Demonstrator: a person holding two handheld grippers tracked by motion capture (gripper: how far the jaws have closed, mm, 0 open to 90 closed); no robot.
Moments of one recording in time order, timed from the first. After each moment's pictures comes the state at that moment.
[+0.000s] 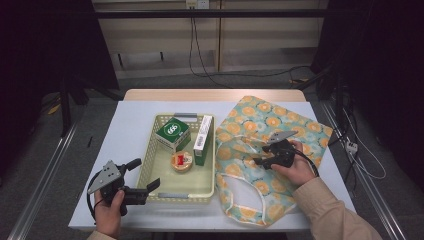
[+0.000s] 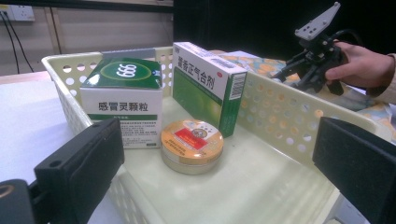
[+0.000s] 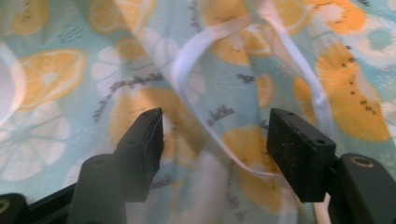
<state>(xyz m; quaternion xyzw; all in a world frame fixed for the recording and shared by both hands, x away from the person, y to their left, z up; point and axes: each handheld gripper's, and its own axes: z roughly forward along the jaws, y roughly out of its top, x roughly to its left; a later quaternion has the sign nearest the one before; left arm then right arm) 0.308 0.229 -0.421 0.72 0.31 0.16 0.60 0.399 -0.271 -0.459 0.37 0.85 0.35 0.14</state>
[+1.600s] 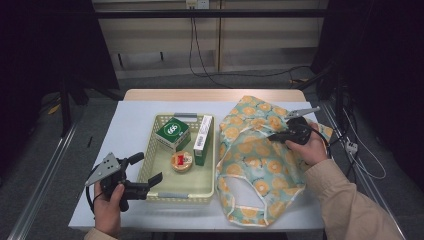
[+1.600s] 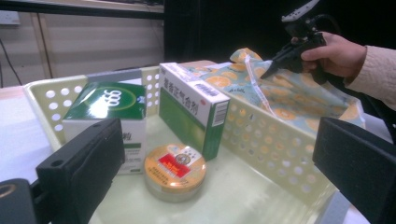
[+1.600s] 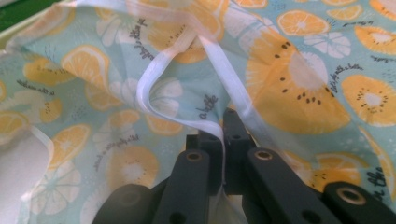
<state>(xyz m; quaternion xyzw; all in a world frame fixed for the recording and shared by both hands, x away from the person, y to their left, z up) 0.314 0.217 -0.389 0.72 0.30 0.14 0.61 0.427 -0.308 -0.401 0.41 0.81 0.40 0.10</state>
